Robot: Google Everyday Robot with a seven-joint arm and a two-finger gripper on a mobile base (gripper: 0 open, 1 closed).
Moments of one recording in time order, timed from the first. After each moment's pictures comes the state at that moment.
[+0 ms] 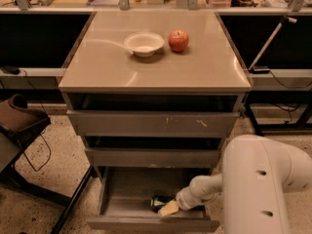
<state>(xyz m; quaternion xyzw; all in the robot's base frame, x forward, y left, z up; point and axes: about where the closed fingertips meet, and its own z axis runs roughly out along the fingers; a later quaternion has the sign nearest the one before) 0.489 -0.093 0.211 -0.26 0.94 0.20 0.11</state>
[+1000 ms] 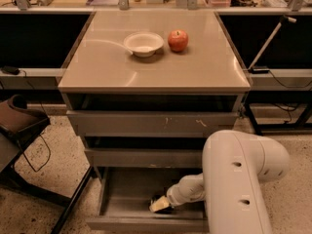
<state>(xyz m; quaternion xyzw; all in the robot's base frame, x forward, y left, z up) 0.525 -0.054 0.198 -0.28 0.93 0.18 0.16</state>
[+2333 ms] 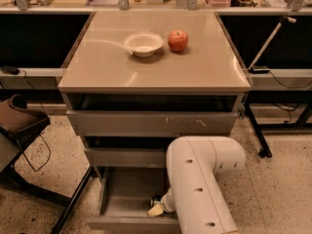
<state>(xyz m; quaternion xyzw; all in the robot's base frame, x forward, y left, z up) 0.521 -0.041 0.109 -0.26 0.95 0.13 0.13</state>
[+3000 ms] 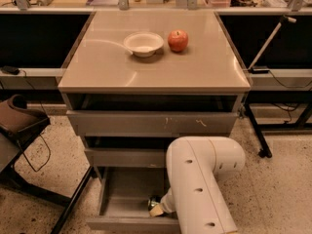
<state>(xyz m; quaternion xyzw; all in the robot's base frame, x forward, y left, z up) 0.519 -0.040 0.106 -0.26 0.95 0.13 0.12</state>
